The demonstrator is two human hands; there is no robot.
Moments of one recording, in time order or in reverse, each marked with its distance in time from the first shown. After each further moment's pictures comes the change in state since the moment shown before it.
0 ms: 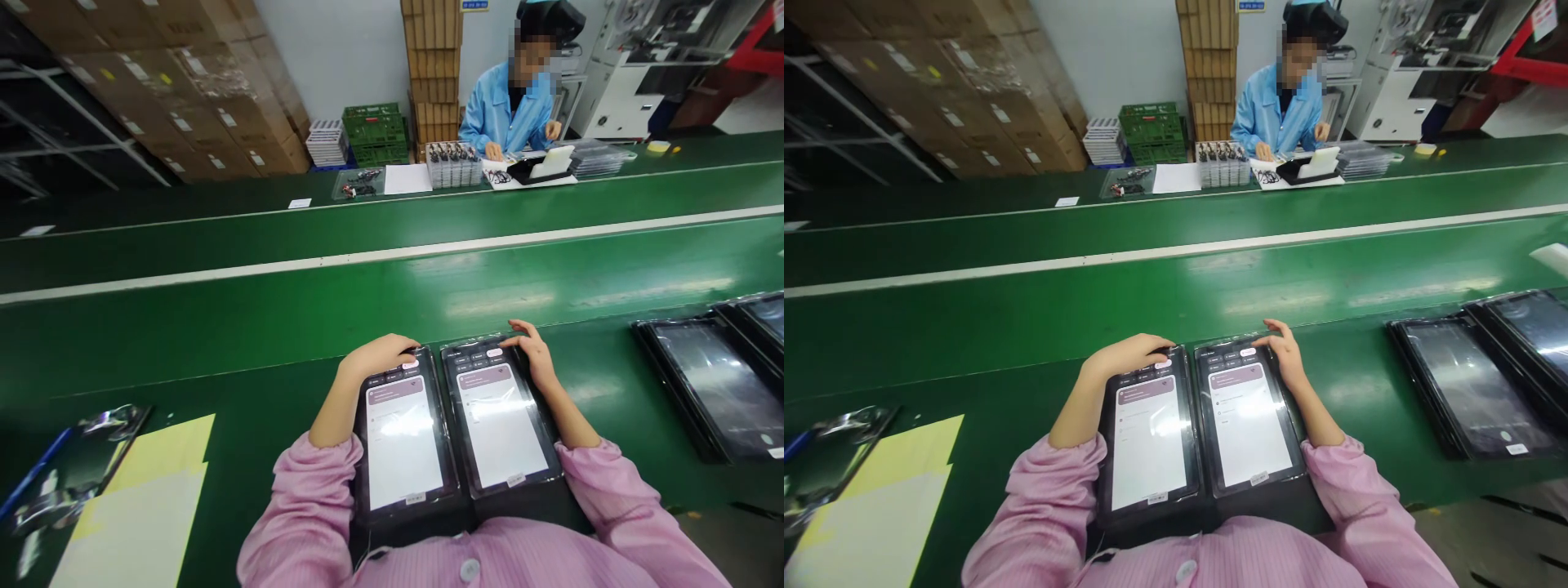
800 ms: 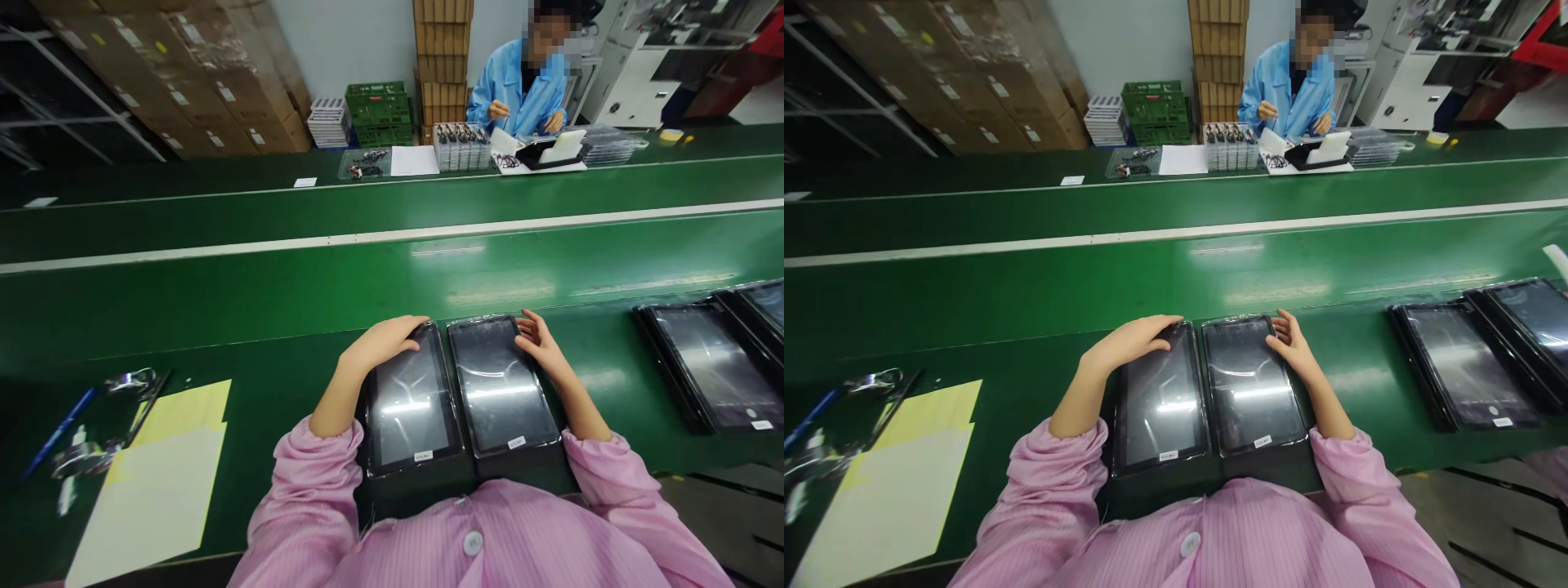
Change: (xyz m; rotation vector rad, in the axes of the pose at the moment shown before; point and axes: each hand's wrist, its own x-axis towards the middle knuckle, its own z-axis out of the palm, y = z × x) left_hand -0.030 0.012 0.018 0.122 0.143 -0.027; right_hand -0.025 0.011 -0.011 0.164 -0.077 0.210
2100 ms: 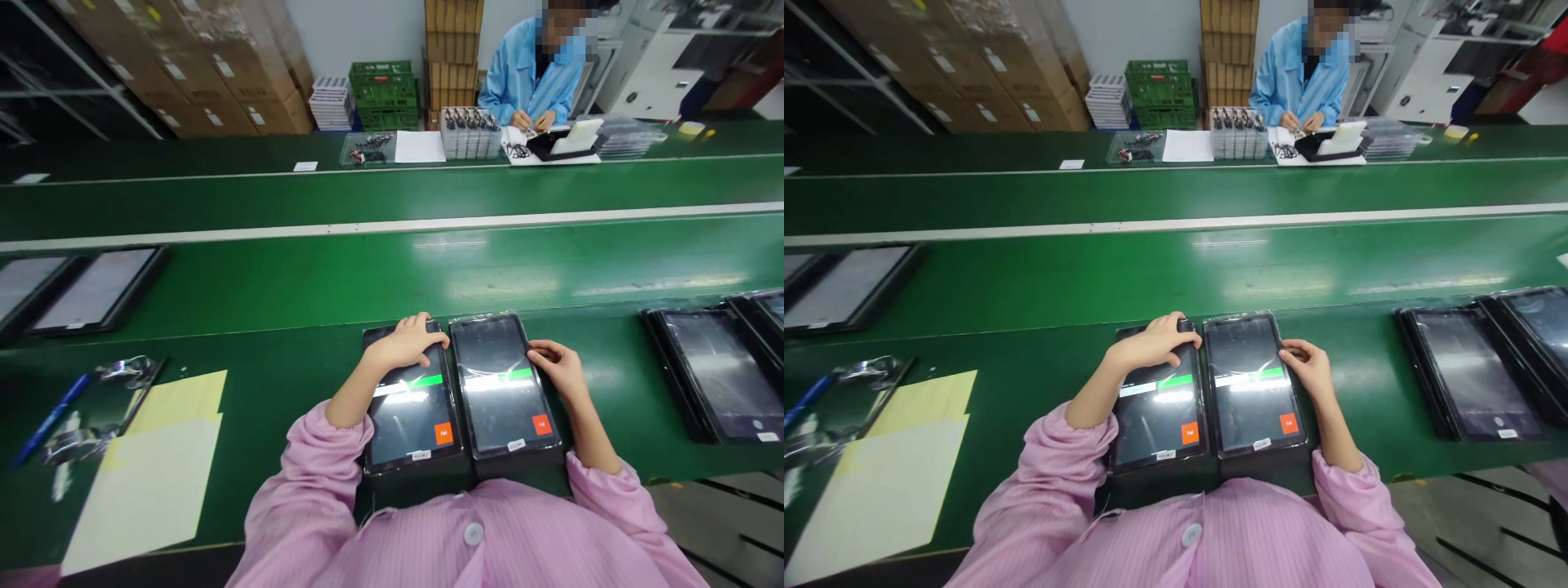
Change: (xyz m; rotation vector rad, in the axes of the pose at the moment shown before) left_hand 0.018 0.029 0.015 0.071 -0.233 -0.007; right_hand -0.036 -0.016 -0.012 -0.146 0.112 0.182
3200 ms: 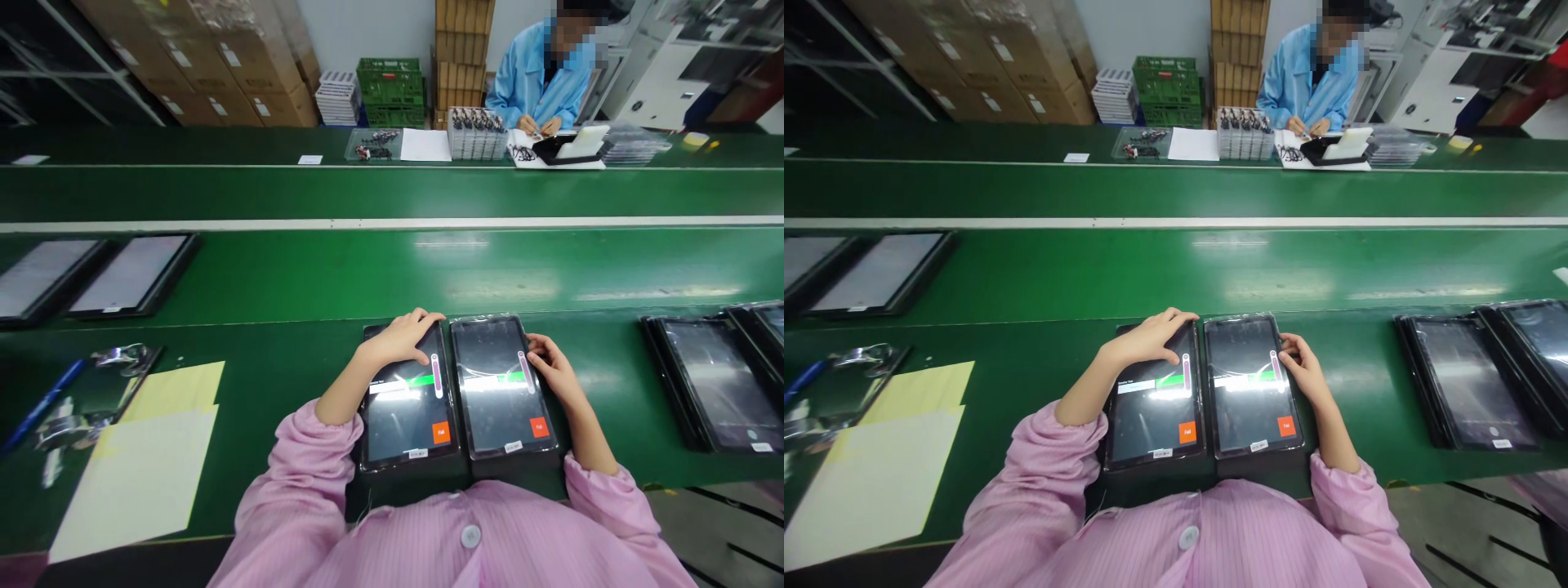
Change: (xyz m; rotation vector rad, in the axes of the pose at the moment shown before) left_hand -0.004 -0.013 0.003 -0.124 0.135 0.006; right_hand 0.002 0.000 0.001 -0.075 -0.113 -0.146
